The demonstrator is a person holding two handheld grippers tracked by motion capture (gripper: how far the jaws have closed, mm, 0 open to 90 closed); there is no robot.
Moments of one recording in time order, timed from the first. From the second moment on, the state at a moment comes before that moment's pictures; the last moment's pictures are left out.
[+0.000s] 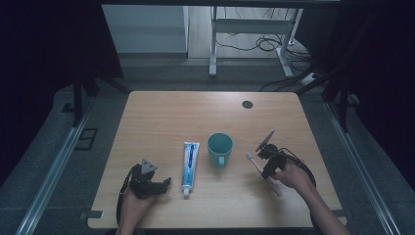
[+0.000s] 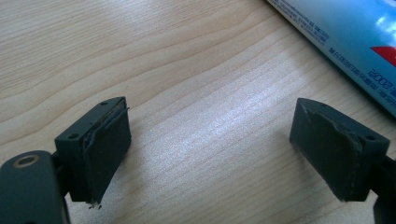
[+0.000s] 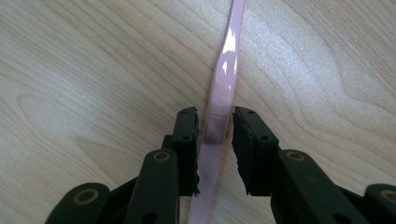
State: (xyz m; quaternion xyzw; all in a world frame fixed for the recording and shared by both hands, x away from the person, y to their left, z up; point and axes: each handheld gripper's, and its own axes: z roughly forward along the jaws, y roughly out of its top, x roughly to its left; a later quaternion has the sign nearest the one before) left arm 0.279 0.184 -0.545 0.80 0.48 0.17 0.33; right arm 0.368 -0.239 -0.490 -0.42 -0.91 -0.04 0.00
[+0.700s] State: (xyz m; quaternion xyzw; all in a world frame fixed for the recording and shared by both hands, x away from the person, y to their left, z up) left arm 0.279 0.184 -0.545 0.80 0.48 0.17 0.33; right arm 0.378 -0.229 -0.499 -0.43 -0.90 -0.01 0.01
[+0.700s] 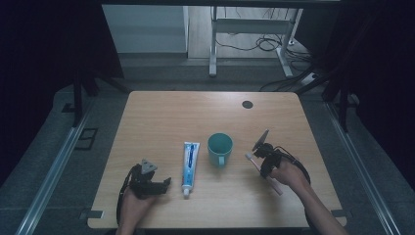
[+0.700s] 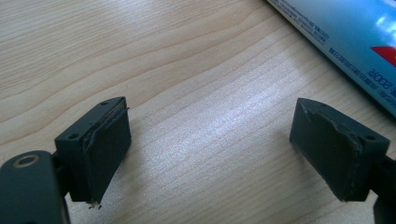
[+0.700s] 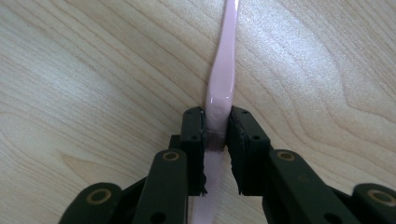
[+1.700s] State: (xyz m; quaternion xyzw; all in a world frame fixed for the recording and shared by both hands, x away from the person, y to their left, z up) left arm 0.279 0.184 -0.545 0.80 0.48 0.18 0.33; right arm 0.373 -0.237 -0.479 -0.42 -0.91 -0.05 0.00
